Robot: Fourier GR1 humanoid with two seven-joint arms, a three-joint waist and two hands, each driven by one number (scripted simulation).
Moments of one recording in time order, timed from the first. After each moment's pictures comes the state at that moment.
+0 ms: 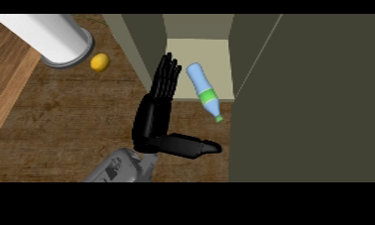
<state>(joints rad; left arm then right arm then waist) -0.36 0.14 -0.64 -1.49 0.54 0.54 -0.39 0.83 -0.21 -0.12 -2.38 -0.40 0.65 -0.18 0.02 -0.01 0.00</state>
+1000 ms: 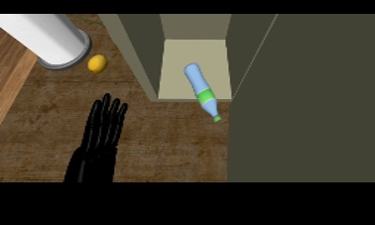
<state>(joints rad) 0.08 0.39 -0.61 -1.88 0.56 0.47 -0.46 0.78 -0.25 0.34 -2.41 -0.30 0.68 -0.01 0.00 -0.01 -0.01</state>
